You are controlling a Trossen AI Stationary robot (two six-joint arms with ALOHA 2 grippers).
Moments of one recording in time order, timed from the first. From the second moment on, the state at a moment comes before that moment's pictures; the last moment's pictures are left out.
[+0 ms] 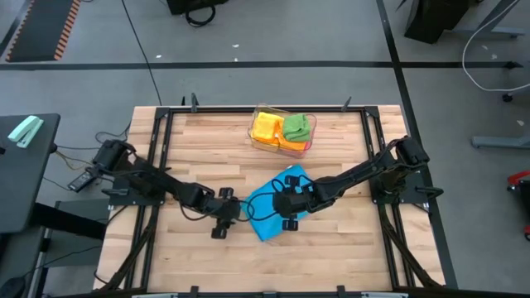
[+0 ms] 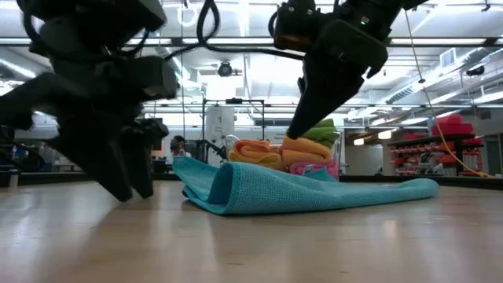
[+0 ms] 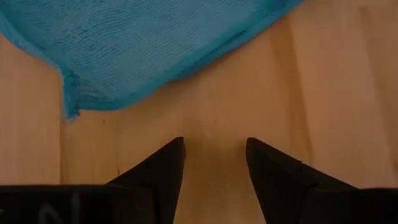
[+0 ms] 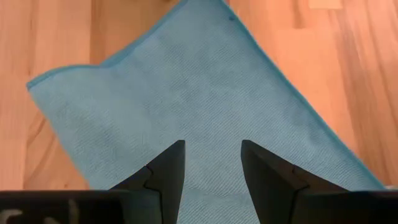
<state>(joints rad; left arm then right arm) -0.36 1.63 0.71 -0.09 -0.09 -0.23 0.30 1.78 1.16 -0.43 0.31 0.29</state>
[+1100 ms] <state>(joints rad) -0.28 1.71 0.71 0.17 -0.26 -0.03 0.31 1.78 1.07 -0.23 0.32 0.31</state>
